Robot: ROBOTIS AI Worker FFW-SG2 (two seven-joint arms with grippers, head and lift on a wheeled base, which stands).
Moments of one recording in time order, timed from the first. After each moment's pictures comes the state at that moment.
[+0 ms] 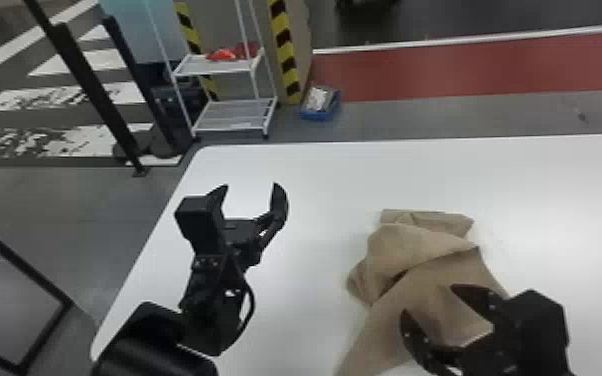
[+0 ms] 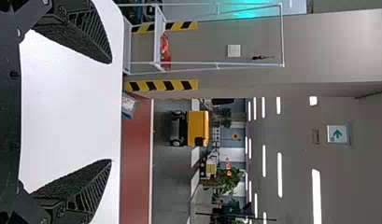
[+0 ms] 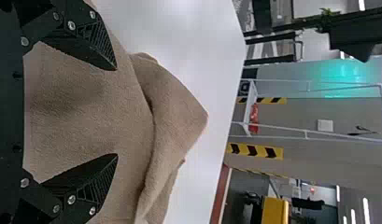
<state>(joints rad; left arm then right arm) 0.25 0.30 -0.11 -1.93 0.25 0.13 0.29 0.44 -0.24 0.39 -2.20 0.05 0.56 0.14</state>
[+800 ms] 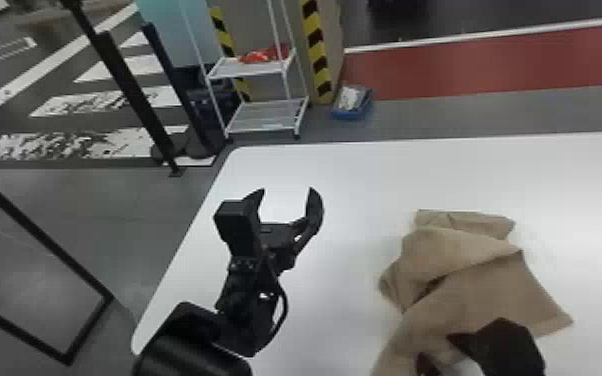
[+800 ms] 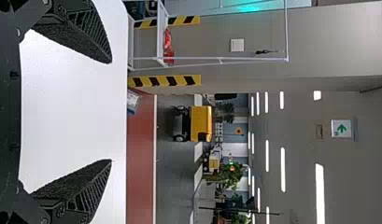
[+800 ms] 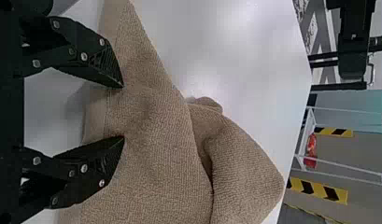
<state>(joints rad) 0.26 0.30 -0.11 -1.92 0.25 0.13 0.26 0.35 -0.26 0.52 -2.15 0.09 0.80 0.16</state>
